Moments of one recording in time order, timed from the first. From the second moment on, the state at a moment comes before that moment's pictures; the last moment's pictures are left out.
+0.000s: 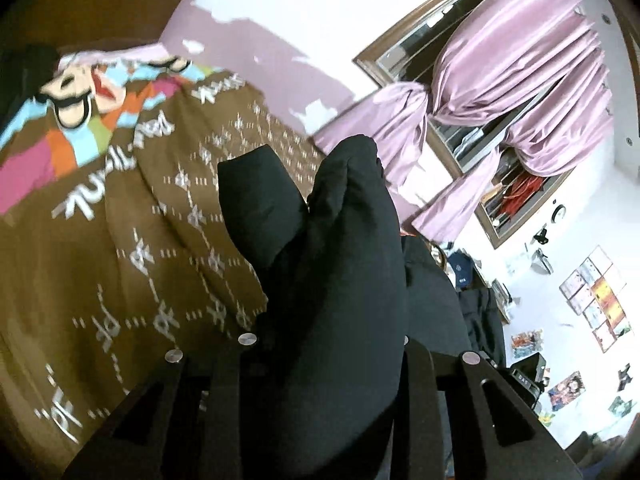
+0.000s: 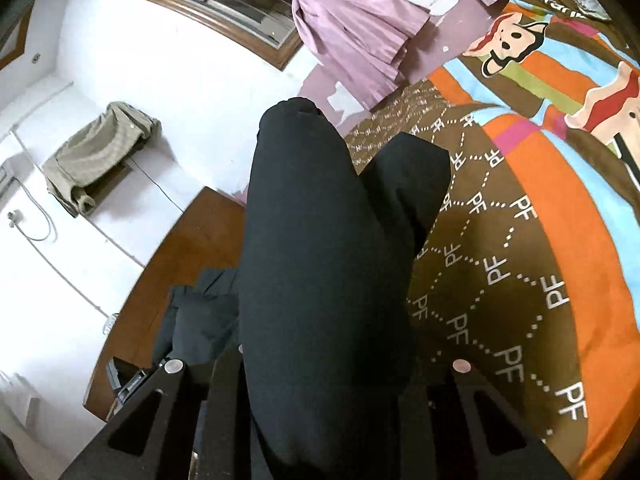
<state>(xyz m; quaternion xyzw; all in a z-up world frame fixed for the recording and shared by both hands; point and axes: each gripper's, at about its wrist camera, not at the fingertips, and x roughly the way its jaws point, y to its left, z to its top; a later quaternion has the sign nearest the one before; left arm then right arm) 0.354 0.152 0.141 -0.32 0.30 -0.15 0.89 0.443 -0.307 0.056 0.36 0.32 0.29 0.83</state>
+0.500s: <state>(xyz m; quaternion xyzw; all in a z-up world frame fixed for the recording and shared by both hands) 0.381 0.170 0.071 -0.25 0.37 -0.07 0.89 0.465 -0.283 0.005 0.24 0.39 0.19 0.87</state>
